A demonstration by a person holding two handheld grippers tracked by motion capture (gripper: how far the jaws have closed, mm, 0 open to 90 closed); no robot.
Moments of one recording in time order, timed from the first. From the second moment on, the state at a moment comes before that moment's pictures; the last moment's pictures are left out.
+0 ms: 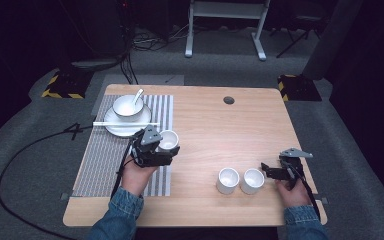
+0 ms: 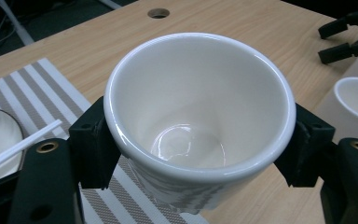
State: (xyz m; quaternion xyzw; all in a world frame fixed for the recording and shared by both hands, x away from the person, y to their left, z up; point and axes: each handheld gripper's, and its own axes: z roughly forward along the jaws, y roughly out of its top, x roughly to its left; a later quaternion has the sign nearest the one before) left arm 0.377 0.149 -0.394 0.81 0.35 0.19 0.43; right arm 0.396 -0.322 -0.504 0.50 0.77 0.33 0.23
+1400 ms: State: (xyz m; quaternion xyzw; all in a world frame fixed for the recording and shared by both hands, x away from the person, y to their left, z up) left arm 0.445 0.191 -0.444 0.73 0.48 0.24 0.42; right arm 0.396 -0.322 -0.504 0.50 0.77 0.33 0.23
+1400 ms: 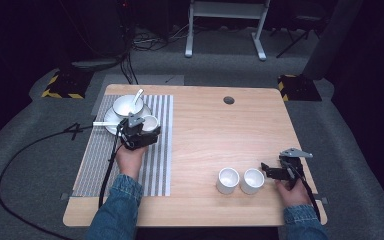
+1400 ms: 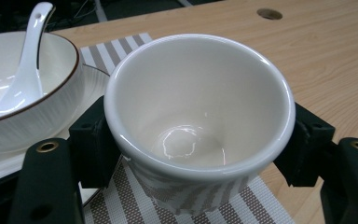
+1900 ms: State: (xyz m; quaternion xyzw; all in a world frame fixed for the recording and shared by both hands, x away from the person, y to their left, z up) left arm 0.454 0.189 -0.469 0.76 0.49 0.21 0.37; right arm 0.396 -0.322 -0.504 0.50 0.77 0.33 0.23
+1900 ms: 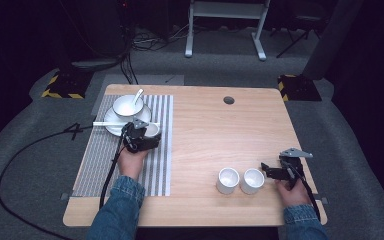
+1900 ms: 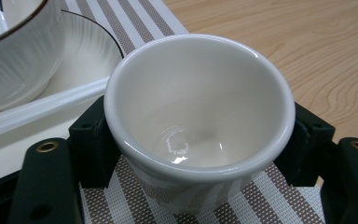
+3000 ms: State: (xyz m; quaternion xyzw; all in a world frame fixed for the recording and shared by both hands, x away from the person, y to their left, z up) left arm 0.453 0.192 -0.484 0.76 0.48 0.23 0.38; right arm 0.396 -0.322 -0.504 0.50 0.76 0.33 0.23
